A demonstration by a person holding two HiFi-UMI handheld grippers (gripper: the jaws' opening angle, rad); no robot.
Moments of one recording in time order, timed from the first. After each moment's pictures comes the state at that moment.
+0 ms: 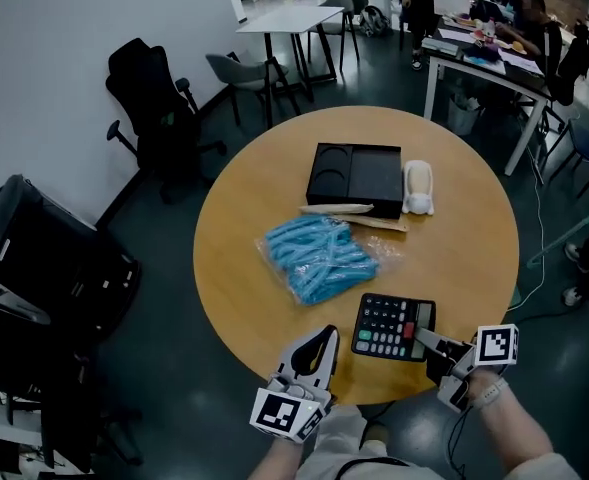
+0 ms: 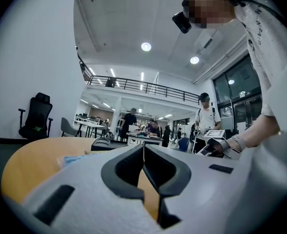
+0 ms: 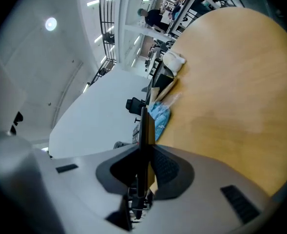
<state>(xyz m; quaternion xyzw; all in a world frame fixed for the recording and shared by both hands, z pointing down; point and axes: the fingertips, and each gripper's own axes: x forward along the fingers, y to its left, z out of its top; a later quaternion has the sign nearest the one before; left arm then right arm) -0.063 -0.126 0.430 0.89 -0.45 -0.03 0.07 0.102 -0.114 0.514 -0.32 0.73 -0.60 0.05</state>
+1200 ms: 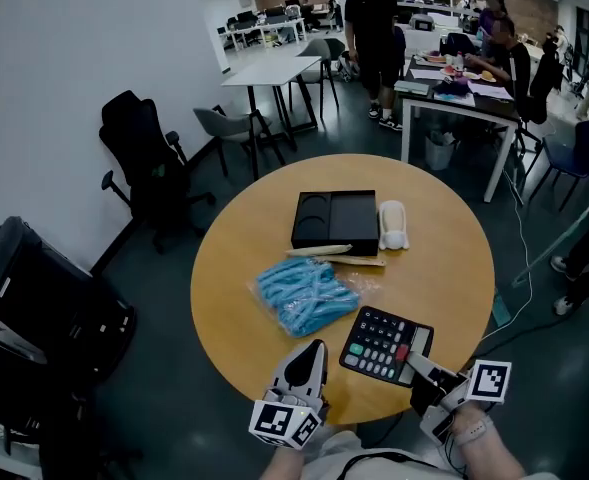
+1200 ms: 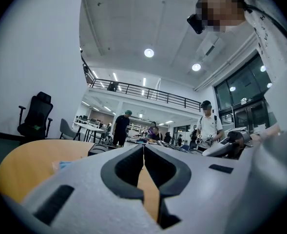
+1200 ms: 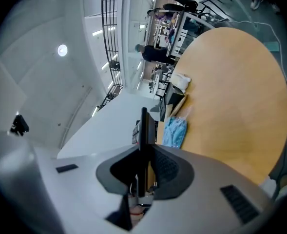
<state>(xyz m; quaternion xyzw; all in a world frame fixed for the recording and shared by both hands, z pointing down) -0.061 -0.131 0.400 0.89 -0.45 -0.07 0.08 0.104 -0.078 0.427 -0.36 0.70 -0.58 0.21</state>
